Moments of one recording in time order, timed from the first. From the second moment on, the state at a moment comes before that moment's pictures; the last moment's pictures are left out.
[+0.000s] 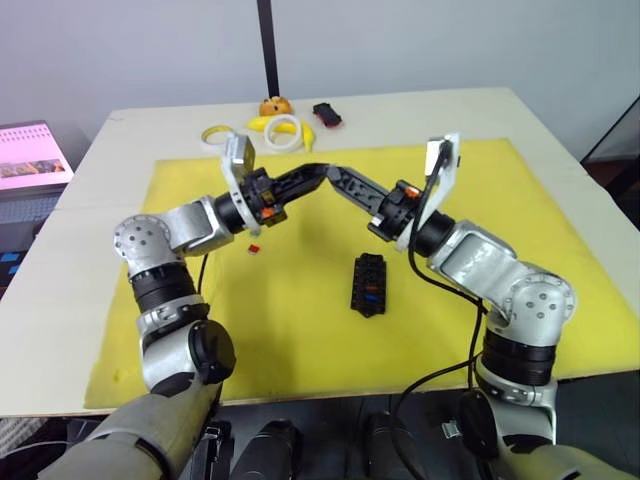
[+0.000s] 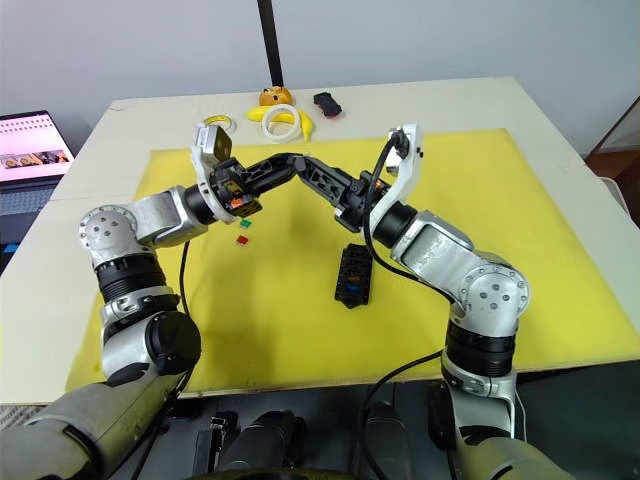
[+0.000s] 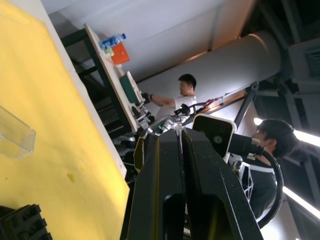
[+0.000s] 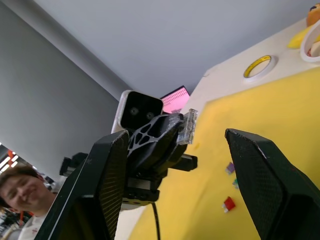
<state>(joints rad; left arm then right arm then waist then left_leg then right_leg) -0.95 0.11 0.69 0.32 -1.15 1.56 -0.34 -0.60 -0.20 -0.21 -0.36 1.48 0.98 -0.21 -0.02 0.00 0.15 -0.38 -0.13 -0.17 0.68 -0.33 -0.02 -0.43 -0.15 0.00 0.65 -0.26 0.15</state>
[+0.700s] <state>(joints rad) -0.92 0.08 0.66 0.31 -1.32 1.51 -0.21 -0.58 -0.27 -0.17 -0.33 1.61 0.87 -0.28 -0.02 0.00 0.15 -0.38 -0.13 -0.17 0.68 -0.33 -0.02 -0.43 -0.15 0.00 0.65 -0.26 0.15</state>
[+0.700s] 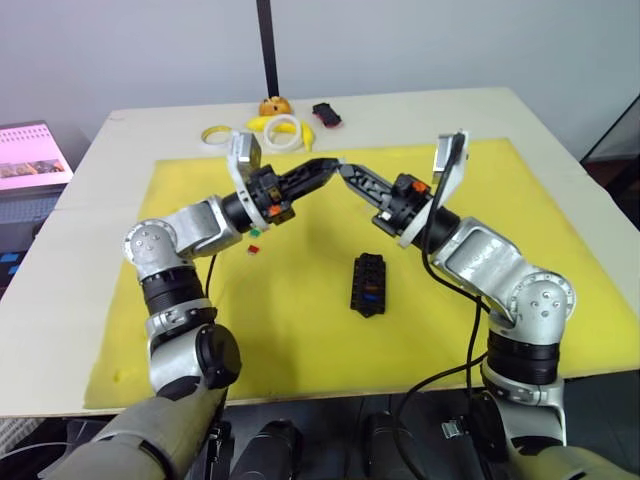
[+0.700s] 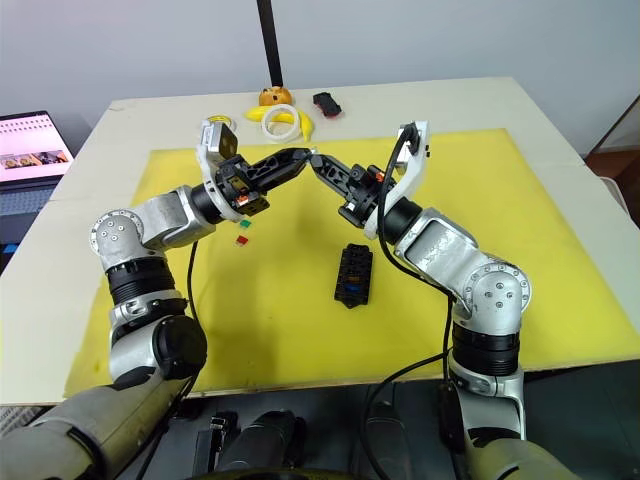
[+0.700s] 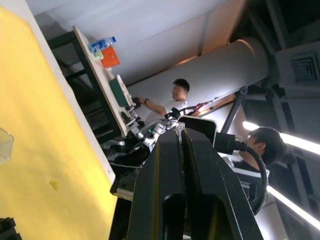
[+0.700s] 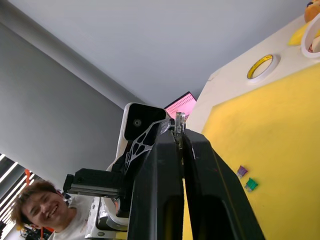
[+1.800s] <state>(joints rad) -0.63 0.53 -0.38 0.03 -0.32 0.30 -1.21 -0.58 -1.04 0.28 -0.39 0.60 0.68 0.88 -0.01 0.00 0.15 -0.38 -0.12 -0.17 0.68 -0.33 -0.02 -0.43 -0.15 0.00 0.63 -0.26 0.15</state>
